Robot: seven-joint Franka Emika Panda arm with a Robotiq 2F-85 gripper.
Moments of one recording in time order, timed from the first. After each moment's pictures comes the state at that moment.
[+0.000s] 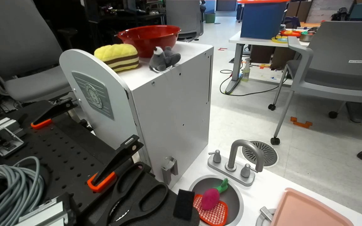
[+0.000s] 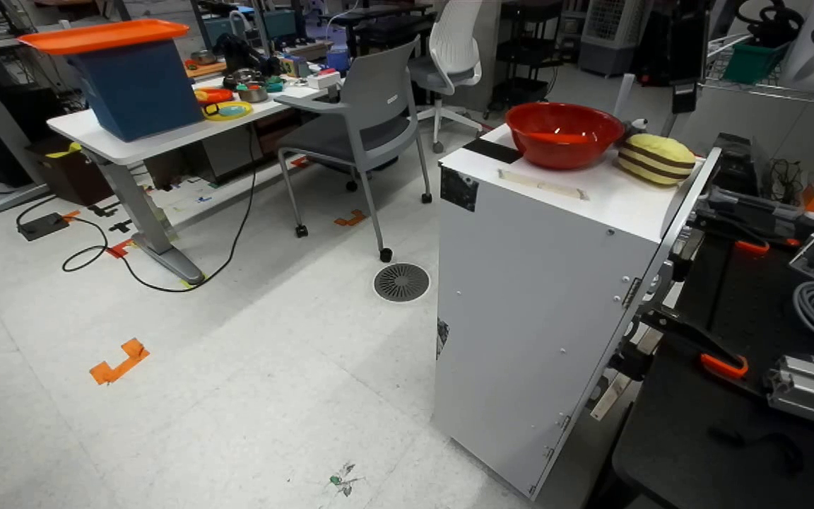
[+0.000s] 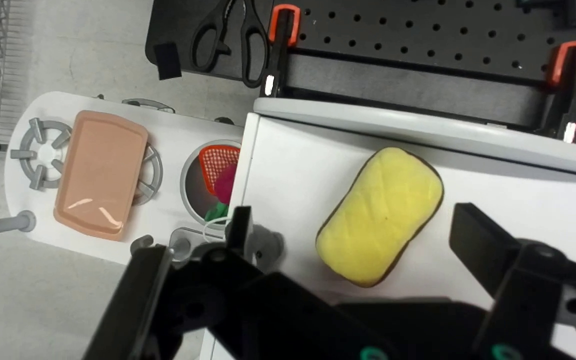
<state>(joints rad) 0.03 0.01 0.03 -2.28 -0.25 1.99 -0.03</state>
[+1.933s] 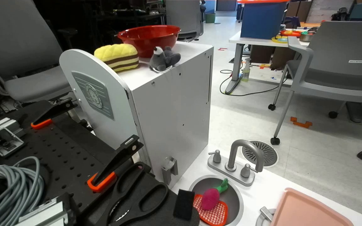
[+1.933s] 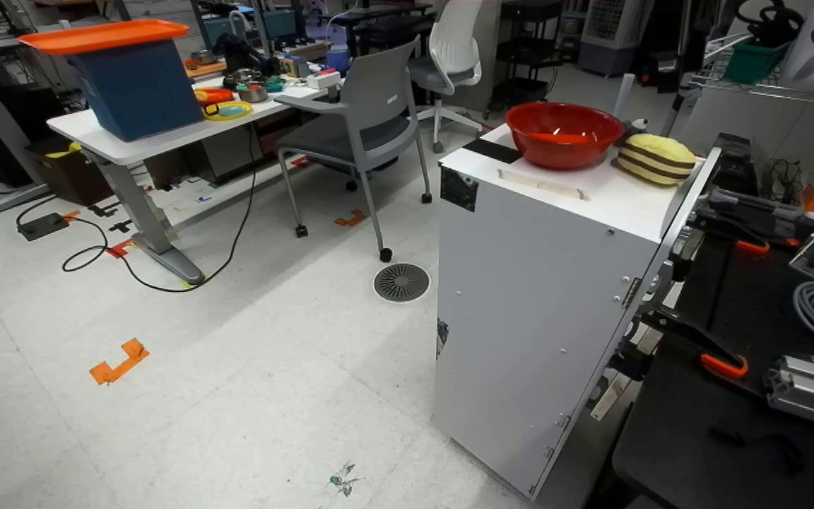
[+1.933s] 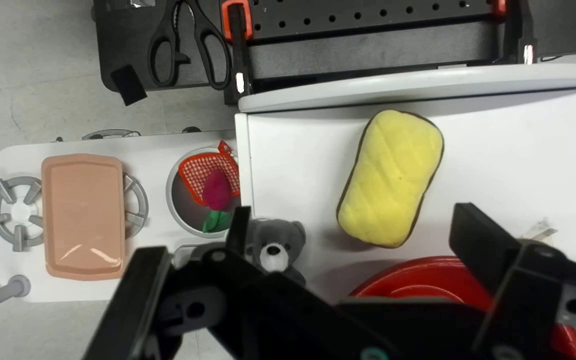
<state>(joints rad) -0.03 0.02 -0.02 -2.24 -0.10 1.99 0.03</state>
